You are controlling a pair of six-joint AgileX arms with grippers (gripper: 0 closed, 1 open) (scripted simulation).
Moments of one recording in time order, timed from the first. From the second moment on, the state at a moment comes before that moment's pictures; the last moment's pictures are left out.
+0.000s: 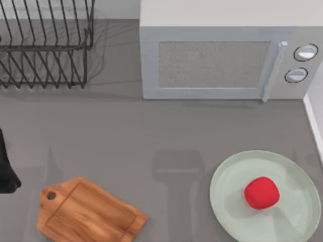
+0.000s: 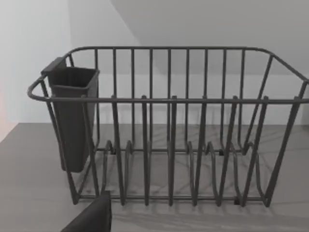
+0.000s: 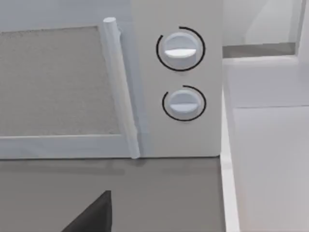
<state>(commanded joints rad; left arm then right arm) 0.00 0.00 0.00 0.00 0.00 0.00 0.10 0.25 0.22 -0.22 0.00 0.11</state>
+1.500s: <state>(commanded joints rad) 0.09 0.84 0.63 -0.46 0.00 0.27 0.00 0.00 0.00 0.00 0.00 0.00</state>
